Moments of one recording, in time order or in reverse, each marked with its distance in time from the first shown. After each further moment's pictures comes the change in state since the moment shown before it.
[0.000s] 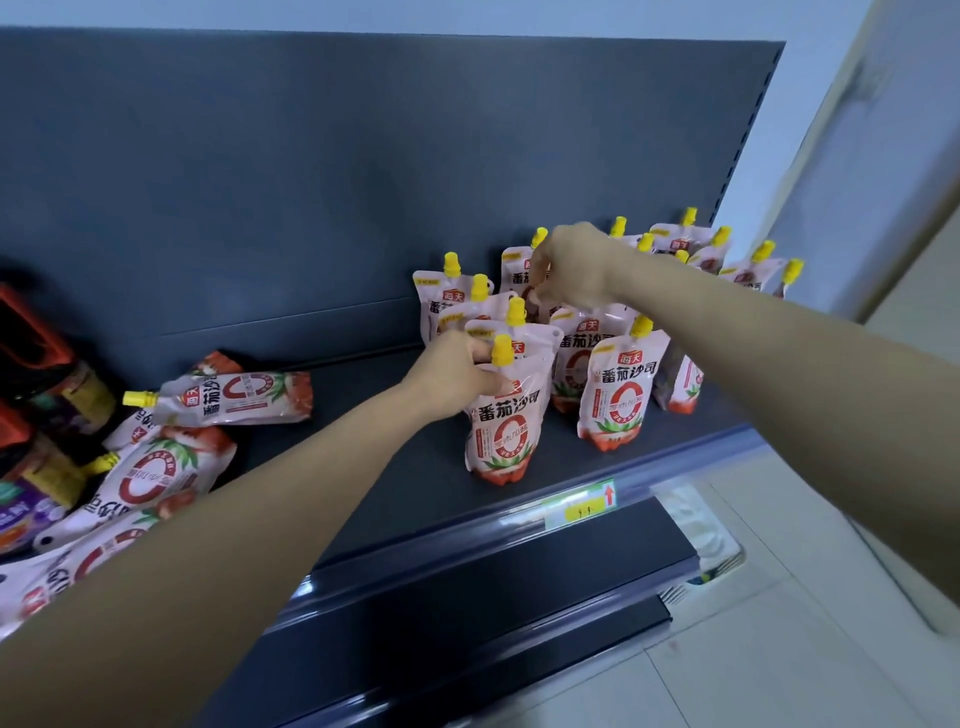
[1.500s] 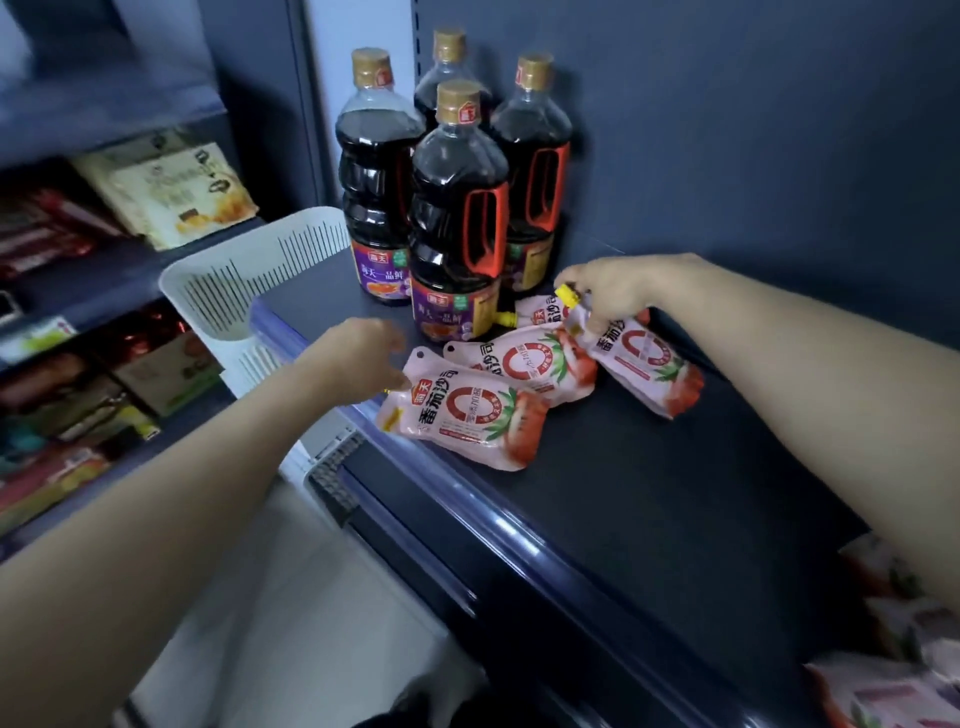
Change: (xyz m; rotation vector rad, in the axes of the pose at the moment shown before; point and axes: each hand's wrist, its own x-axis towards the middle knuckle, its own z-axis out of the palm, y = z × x) left_hand -0.245 -0.199 -0.160 0.463 0.502 -1.000; right_hand 0.159 -0.348 0.120 -0.237 -0.529 -0.952
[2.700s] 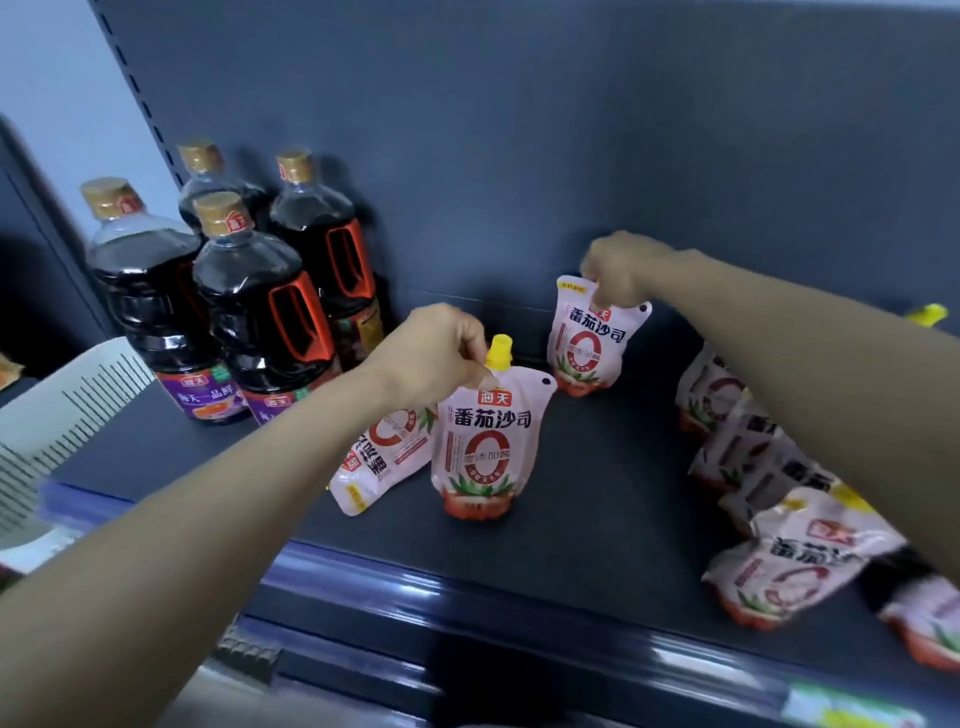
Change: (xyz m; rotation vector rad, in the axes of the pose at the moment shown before) left_hand 0.022 0.175 -0.030 -0.371 -0.105 0.667; right_hand -0.134 0.104 0.000 0.008 0.329 0.527
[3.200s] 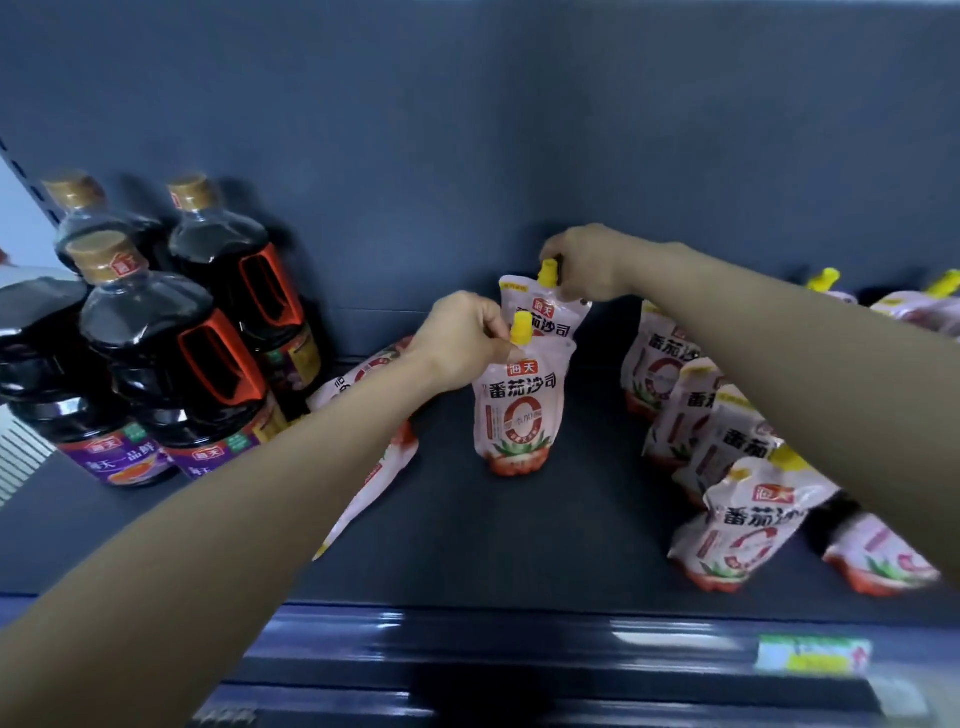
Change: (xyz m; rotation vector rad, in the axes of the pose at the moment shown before) left_hand 0.059 0.031 0.042 -0.153 0.003 0.081; right_hand -0.029 0.019 -0.005 0.177 0.077 0.083
